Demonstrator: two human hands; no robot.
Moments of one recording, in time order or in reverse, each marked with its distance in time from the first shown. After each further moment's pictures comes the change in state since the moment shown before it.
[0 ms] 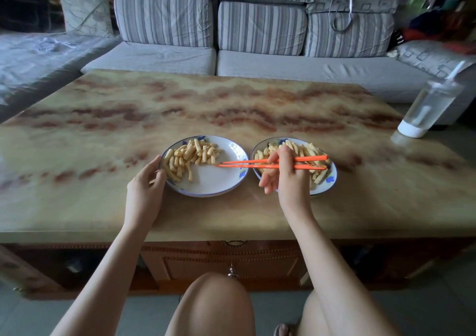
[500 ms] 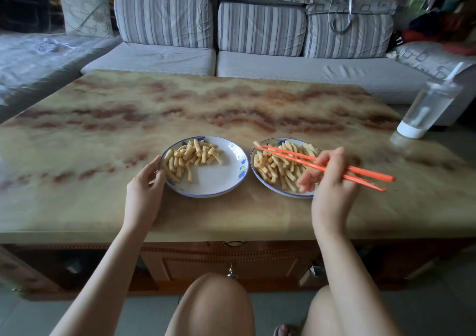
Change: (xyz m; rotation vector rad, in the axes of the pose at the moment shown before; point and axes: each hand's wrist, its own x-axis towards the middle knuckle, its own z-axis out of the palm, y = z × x) left_hand 0.001 -0.001 0.000 0.026 0.001 0.003; right_hand -0.011 -0.022 -0.035 0.072 0.313 -0.162
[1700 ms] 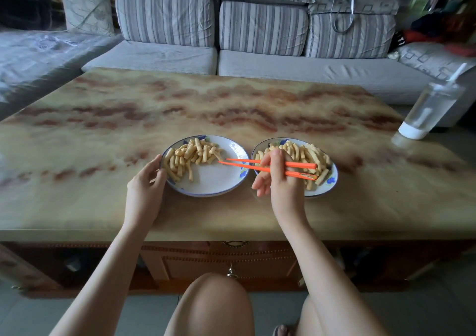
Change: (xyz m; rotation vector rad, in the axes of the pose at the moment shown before) left_hand 0.000 0.002 0.000 -0.016 0.002 -0.009; right_hand -0.017 0.026 0.038 -0.124 -0.375 0.063
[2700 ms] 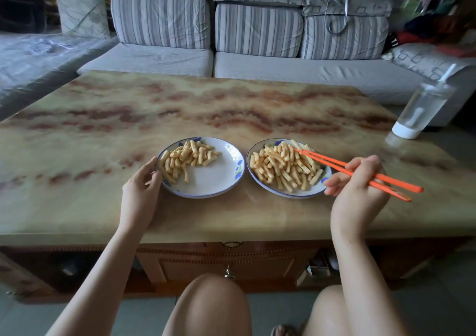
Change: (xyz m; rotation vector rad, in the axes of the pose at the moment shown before) left_hand -0.004 0.005 -0.003 0.001 -0.014 -0.003; right_hand 0.002 -0.022 -0.075 0.017 0.623 -0.144
